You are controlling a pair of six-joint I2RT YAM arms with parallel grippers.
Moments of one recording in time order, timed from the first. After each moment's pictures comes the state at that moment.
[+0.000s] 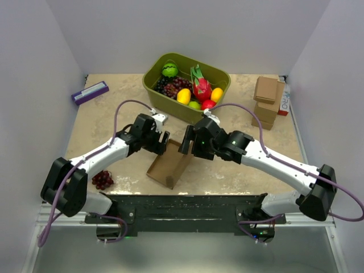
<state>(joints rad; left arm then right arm) -0.54 1.40 0.84 -0.33 0.07 -0.09 0.94 1.29 1.15 -0.68 0.16 1.03</state>
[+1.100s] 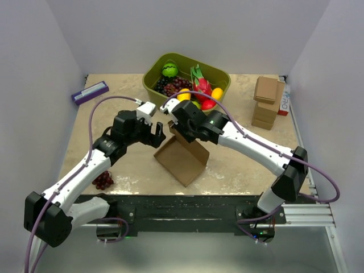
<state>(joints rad) -0.48 1.09 0.84 -0.28 0.15 -0.09 0.95 1.61 1.59 -0.86 0.30 0.04</state>
